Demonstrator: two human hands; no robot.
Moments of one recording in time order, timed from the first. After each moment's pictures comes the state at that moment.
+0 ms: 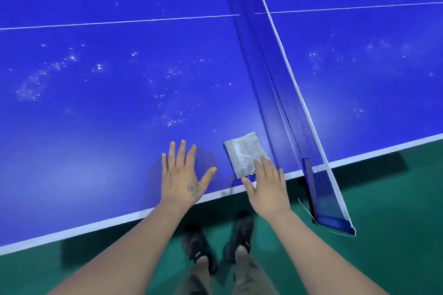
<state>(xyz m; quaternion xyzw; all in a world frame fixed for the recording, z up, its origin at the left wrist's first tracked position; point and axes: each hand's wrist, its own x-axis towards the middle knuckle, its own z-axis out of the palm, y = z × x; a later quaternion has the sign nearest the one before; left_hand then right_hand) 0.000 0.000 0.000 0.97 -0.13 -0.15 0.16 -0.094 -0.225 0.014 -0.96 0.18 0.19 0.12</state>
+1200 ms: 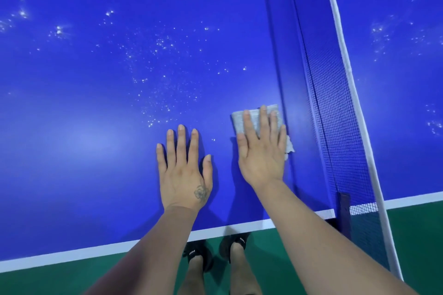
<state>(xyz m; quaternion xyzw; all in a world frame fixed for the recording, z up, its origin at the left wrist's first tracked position) 0.057 -0.073 -0.100 1.00 -0.05 -0.04 0.07 0.074 -0.264 -0.097 -0.99 0.13 0.05 0.08</state>
